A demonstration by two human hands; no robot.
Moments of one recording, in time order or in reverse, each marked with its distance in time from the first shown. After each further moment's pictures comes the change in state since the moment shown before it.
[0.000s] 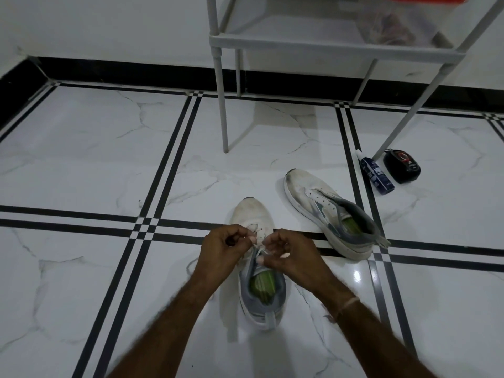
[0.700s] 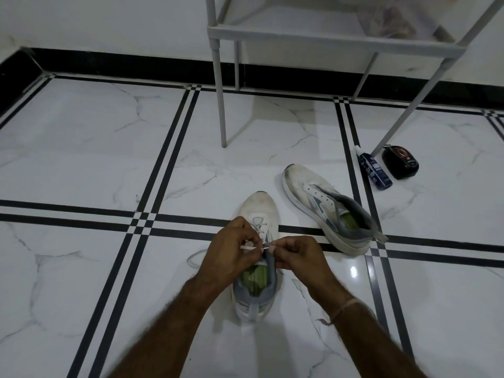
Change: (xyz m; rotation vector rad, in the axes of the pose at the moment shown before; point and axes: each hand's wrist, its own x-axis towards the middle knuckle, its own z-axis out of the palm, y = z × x) left_hand -0.003 0.004 0.009 0.368 -0.143 0.251; right_hand -0.007 0.019 0.004 0.311 0.074 0.157
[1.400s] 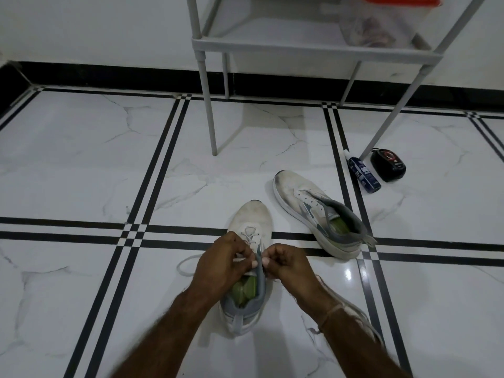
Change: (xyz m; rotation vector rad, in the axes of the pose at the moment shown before) left_hand 0.000 -0.008 0.009 0.059 -0.051 -0.098; right_hand -0.003 0.010 0.000 -0.046 -0.051 -0.052
